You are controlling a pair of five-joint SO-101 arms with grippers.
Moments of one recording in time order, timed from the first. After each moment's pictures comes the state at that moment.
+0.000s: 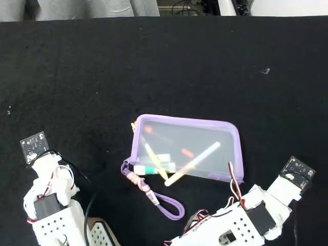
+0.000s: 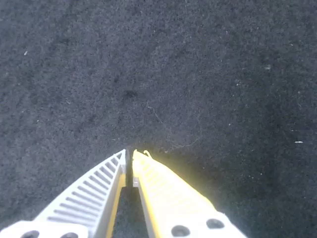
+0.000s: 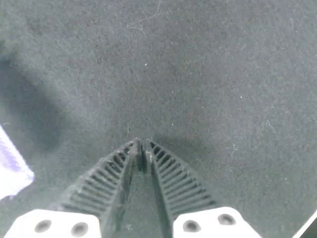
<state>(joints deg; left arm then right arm) -29.7 -104.2 96.0 72.7 -1.3 61.6 -103.2 96.6 76.1 18.1</state>
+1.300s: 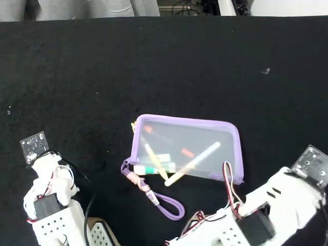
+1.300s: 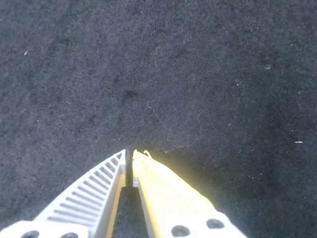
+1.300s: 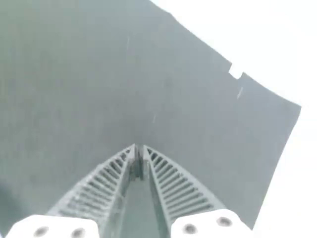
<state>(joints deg) -29.7 -104.2 96.0 72.7 -1.3 61.6 -103.2 73.1 66.2 18.1</state>
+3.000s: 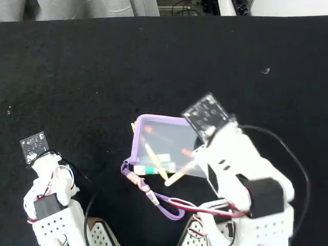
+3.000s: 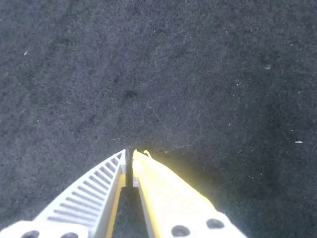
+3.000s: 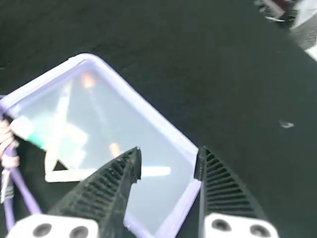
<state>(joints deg) -29.7 -104.2 96.0 72.7 -1.3 -10.6 -66.0 33.0 89.2 26.5</state>
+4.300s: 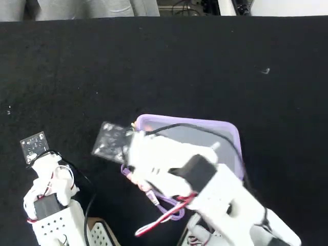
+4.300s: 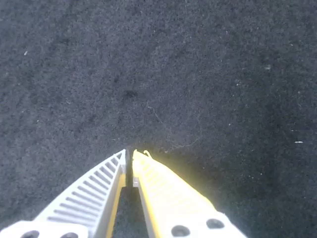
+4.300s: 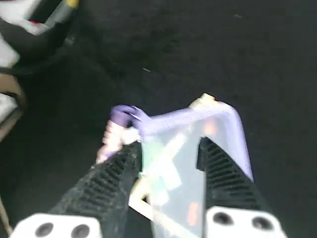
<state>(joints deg) -29.7 -104.2 96.0 72.7 -1.3 -48.7 -47.0 37.4 75.6 26.4</state>
